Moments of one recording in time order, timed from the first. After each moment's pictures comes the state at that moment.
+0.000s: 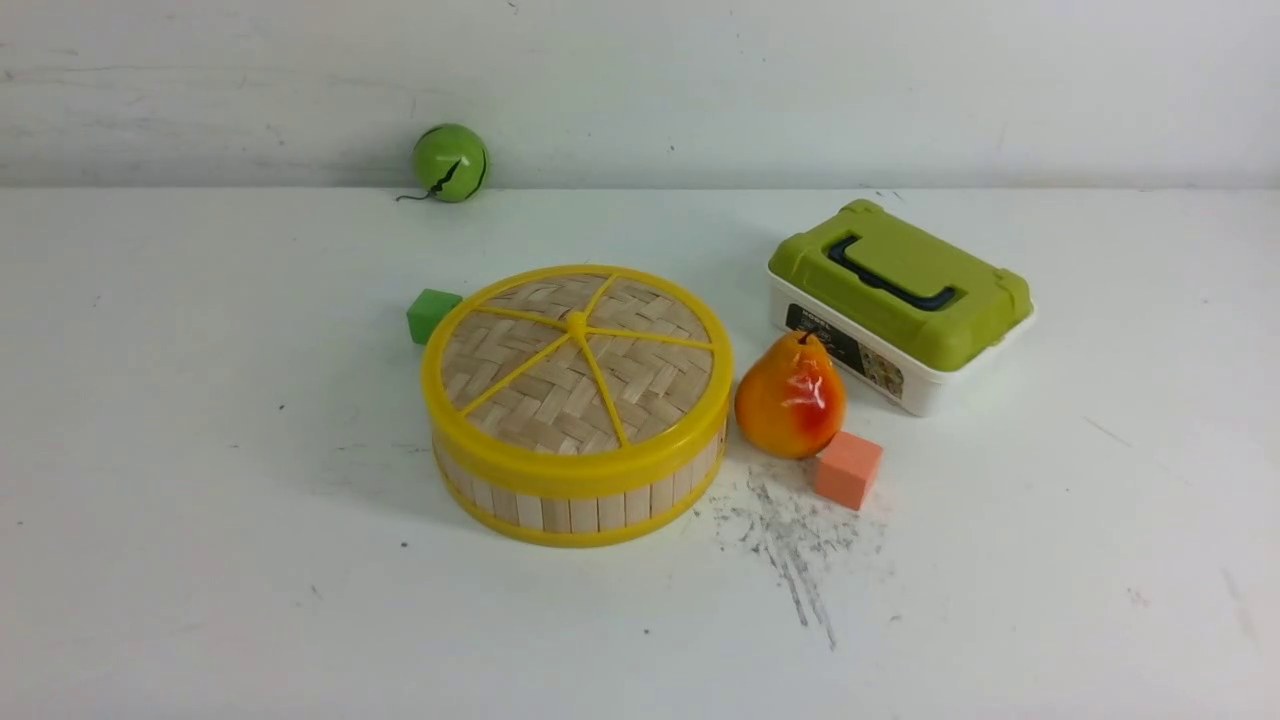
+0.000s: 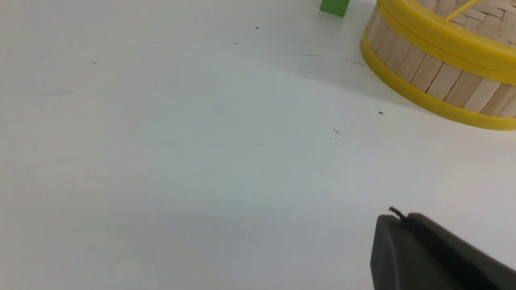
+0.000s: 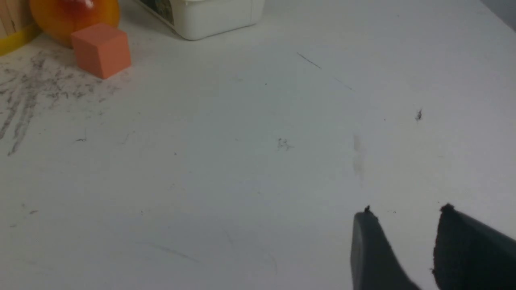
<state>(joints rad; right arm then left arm) -0.04 -0.02 0.02 -0.02 0.39 -0.03 -0.08 -0.02 0.03 -0.02 0.38 -0.18</state>
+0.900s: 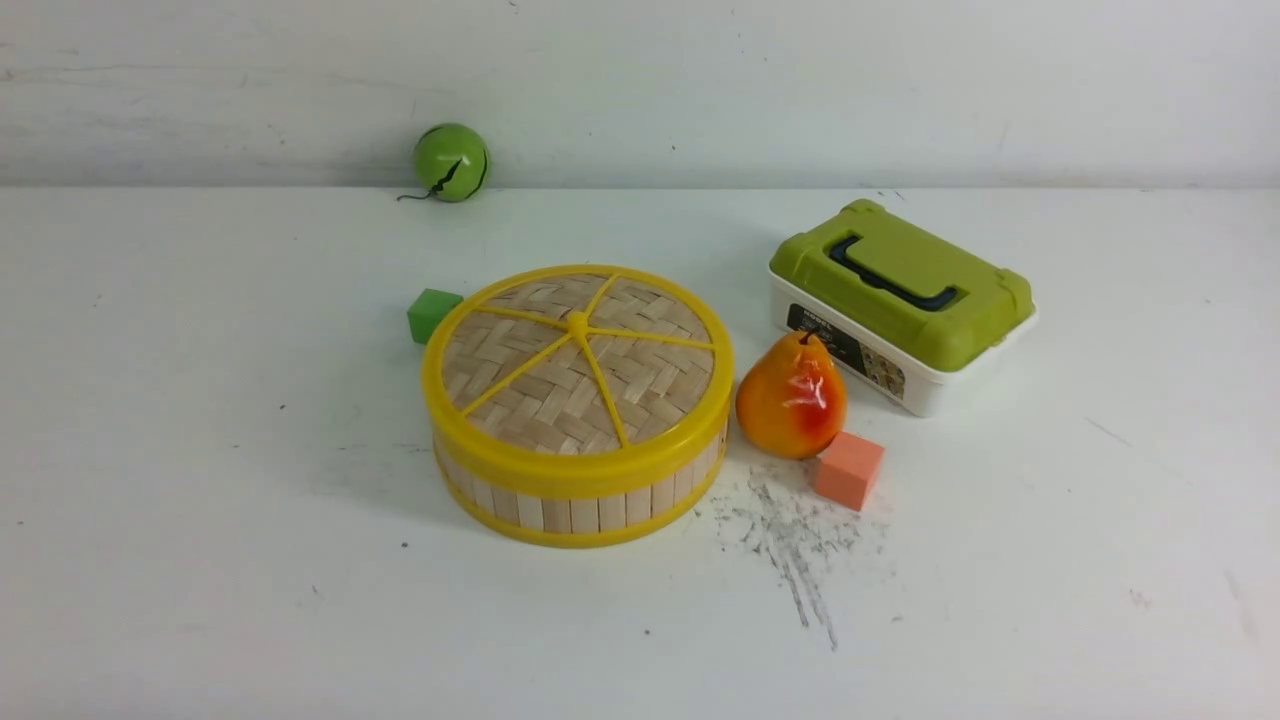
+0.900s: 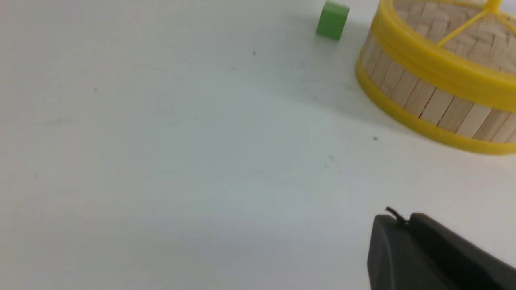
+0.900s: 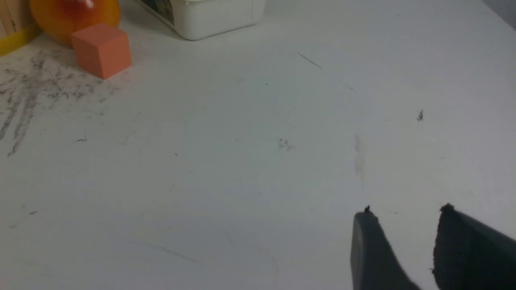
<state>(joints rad) -0.04 -0.02 0.02 -0.02 0.39 -0.03 -0.08 -0.02 0.03 -0.02 0.28 -0.18</state>
